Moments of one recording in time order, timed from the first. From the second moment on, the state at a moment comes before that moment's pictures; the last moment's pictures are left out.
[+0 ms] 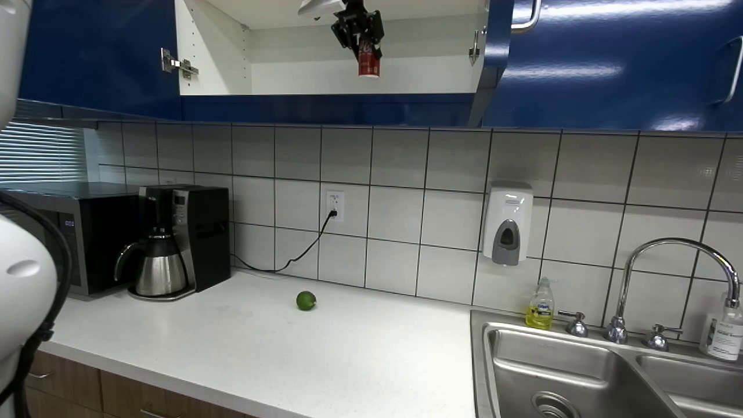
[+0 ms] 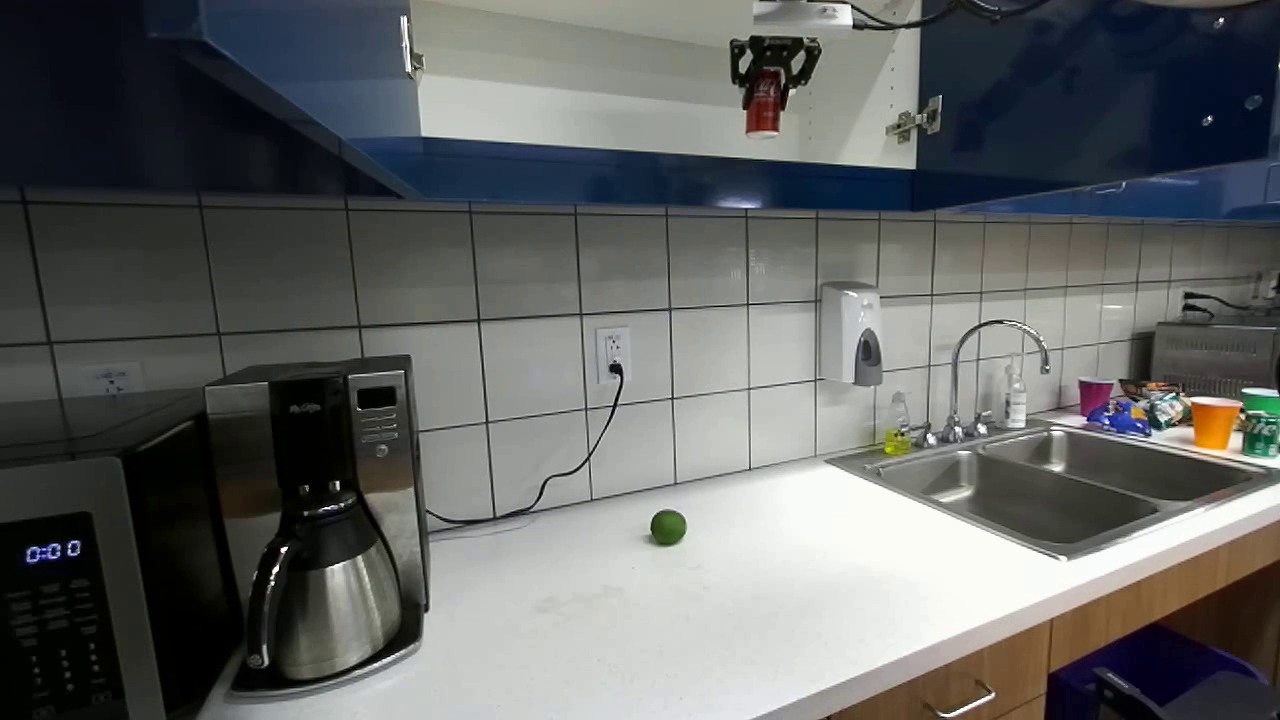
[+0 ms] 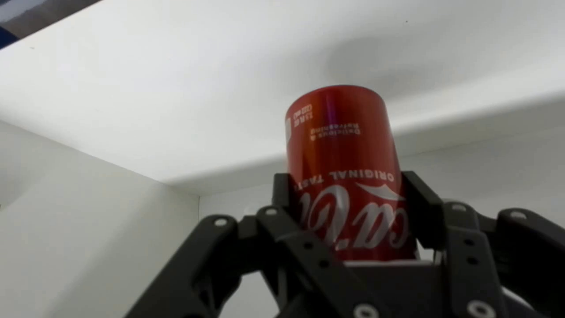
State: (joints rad) arm -0.05 0.20 -0.02 -1.06 -0.24 2.07 0.32
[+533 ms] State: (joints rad) arm -0.01 0.12 -0.02 -1.09 -0.24 2.04 0.32
